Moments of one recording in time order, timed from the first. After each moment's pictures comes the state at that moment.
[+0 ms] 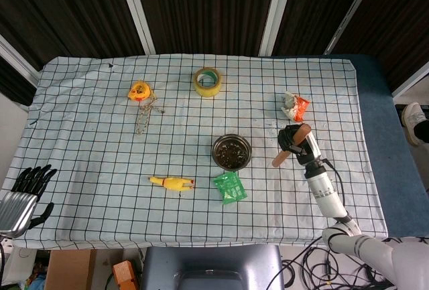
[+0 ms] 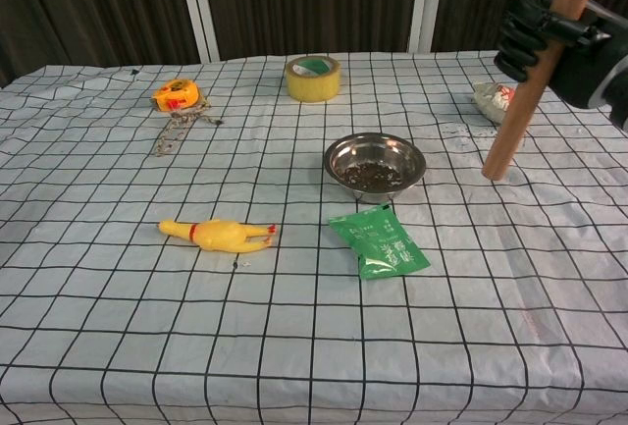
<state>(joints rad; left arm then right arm) -0.18 -1.22 0.04 -1.18 1.62 1.45 -0.21 0.63 -1.70 0.22 -0.92 -1.52 1.24 1.63</state>
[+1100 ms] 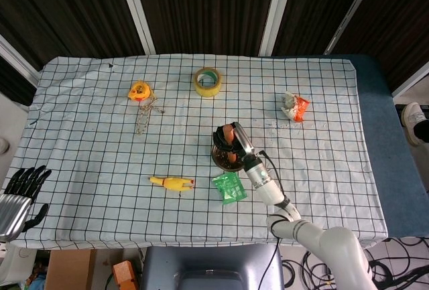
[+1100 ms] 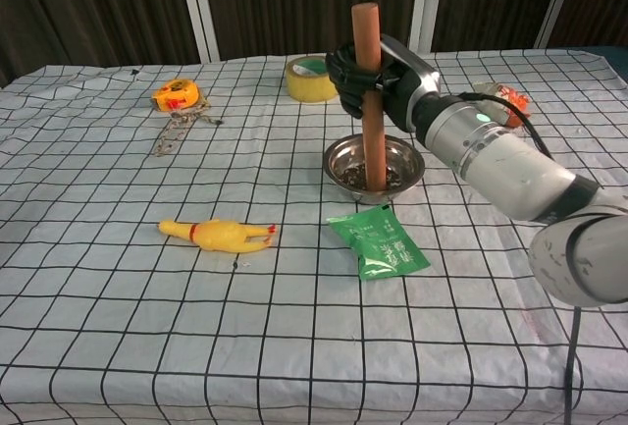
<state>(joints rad) -0.16 -1.20 0.04 -1.19 1.63 1.50 -0.19 0.94 -2.06 0.28 -0.58 -1.46 1.04 1.40</state>
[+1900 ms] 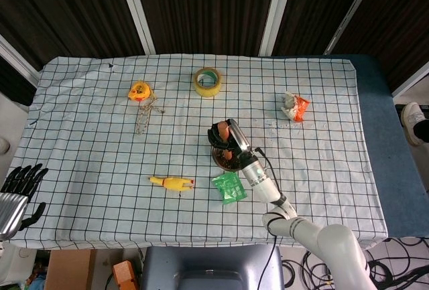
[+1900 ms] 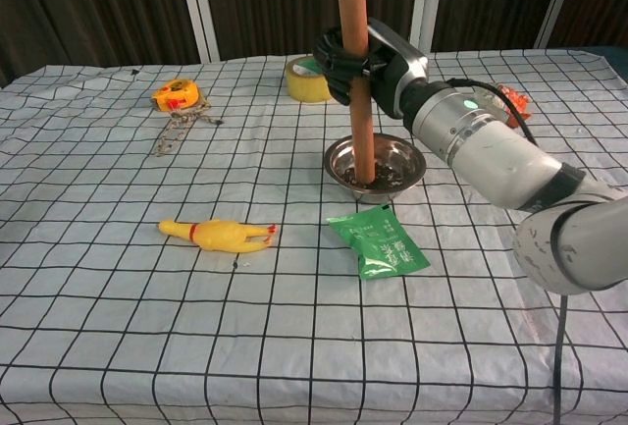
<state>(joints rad) -0.16 -1.19 0.03 -1.17 1.63 1.50 -0.21 0.98 -2.06 0.30 -0.60 -1.44 1.06 1.37</state>
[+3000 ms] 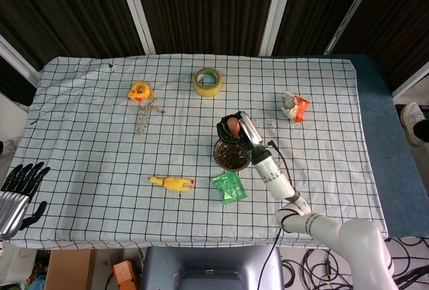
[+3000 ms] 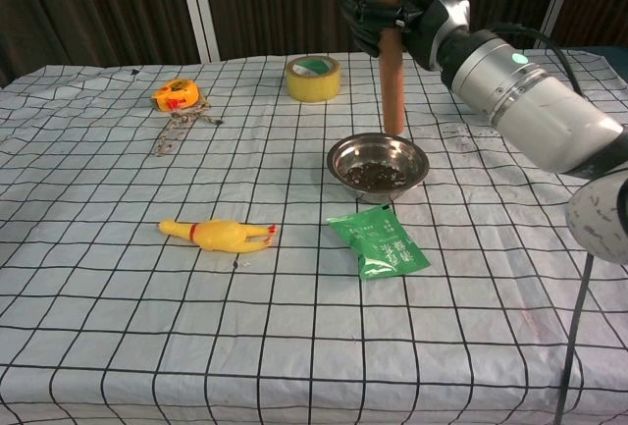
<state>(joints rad) -0.16 -1.16 0.03 -1.21 1.65 1.53 -0.18 0.92 -1.87 0.27 -0.81 -1.48 1.20 1.17</state>
